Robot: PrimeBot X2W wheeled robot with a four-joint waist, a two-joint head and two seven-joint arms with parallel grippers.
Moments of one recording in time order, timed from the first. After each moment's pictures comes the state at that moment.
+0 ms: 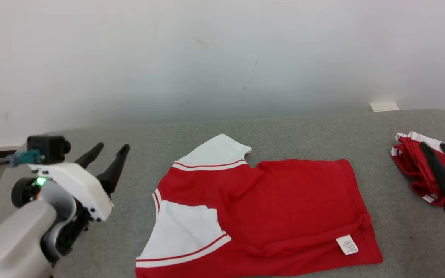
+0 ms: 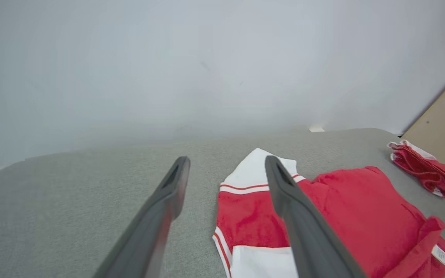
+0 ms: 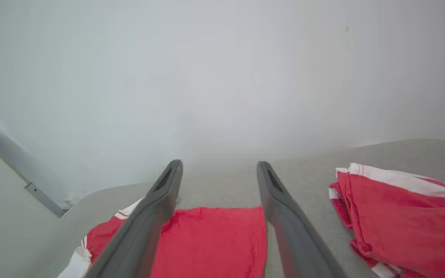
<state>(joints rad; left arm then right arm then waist) -0.71 0.69 -0.90 0.35 -1.13 0.05 -0.05 -0.62 -0.82 0.96 0.30 1.53 0.13 -0.26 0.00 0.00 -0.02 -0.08</state>
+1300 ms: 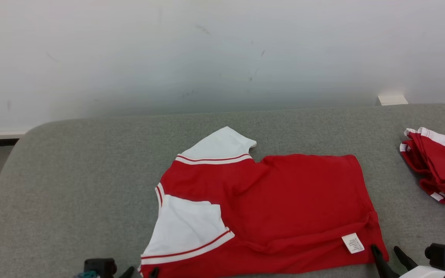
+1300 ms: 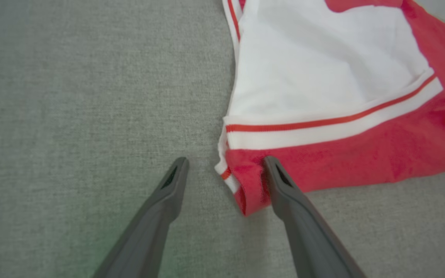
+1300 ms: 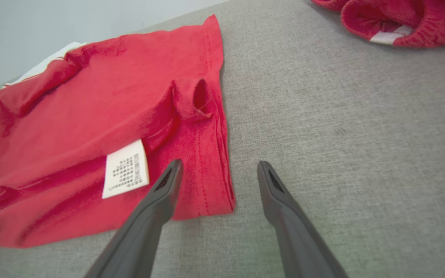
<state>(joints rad) -0.22 0.44 -0.77 0.48 -0.88 0.11 -0.13 -0.22 -0.28 0.34 0.68 0.76 0.13 -0.07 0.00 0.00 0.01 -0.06</state>
